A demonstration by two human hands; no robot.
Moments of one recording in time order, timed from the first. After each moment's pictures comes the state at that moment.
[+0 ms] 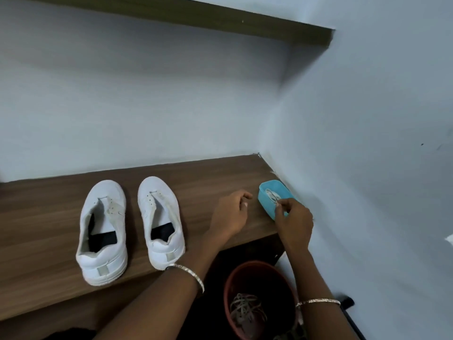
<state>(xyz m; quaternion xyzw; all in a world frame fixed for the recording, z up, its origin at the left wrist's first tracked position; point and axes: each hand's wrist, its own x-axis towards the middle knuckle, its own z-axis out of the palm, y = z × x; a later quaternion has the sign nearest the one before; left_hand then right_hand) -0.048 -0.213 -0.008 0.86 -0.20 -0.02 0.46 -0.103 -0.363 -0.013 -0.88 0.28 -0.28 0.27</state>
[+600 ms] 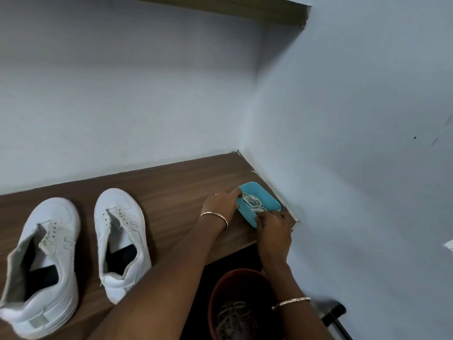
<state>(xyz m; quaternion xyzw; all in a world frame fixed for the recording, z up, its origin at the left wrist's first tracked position) 0.043 -0.290 -0.056 0.94 -0.29 -0.03 0.20 -0.077 -0.394 -0.060 -0.92 0.30 -0.19 0.19</state>
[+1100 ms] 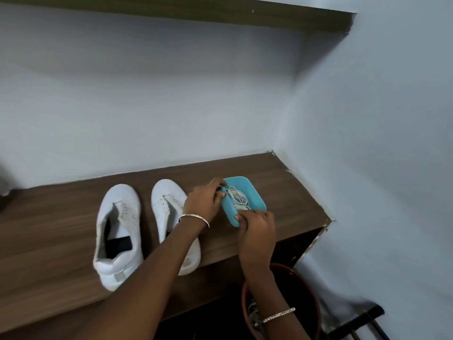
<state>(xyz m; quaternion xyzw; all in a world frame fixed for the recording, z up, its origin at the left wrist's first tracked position) 0.018 -0.139 -0.030 0.92 -0.21 0.09 0.33 -0.092 -0.250 -0.040 -0.90 0.18 -0.28 0.28</state>
